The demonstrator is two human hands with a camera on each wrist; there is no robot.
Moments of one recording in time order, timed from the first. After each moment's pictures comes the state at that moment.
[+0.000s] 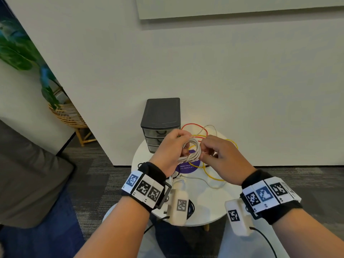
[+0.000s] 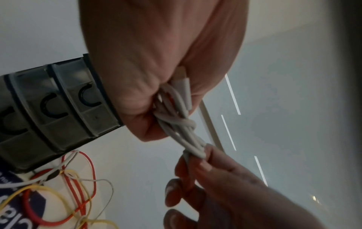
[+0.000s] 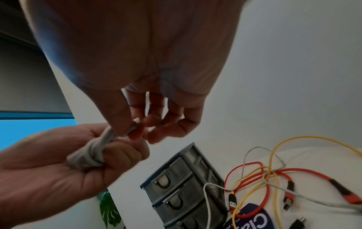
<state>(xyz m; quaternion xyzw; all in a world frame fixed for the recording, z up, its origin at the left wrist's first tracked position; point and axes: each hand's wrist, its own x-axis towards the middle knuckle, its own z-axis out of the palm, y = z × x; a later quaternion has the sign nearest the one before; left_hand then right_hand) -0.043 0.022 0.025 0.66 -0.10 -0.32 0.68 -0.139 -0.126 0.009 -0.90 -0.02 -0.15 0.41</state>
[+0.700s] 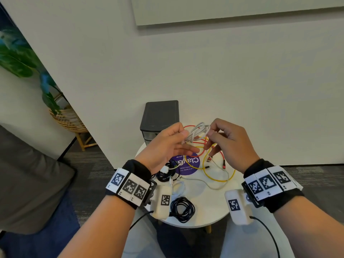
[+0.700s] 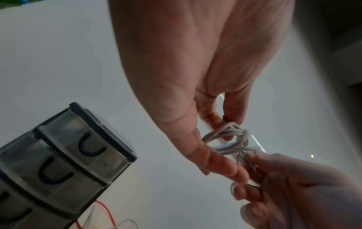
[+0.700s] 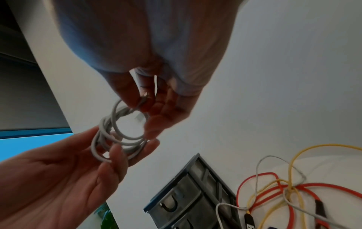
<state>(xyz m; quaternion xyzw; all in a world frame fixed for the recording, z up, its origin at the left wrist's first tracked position) -0.034 0.046 0.050 0.61 -0.27 -0.37 0.65 -0.134 -0.138 0.033 -0.80 0.08 -0.23 0.55</state>
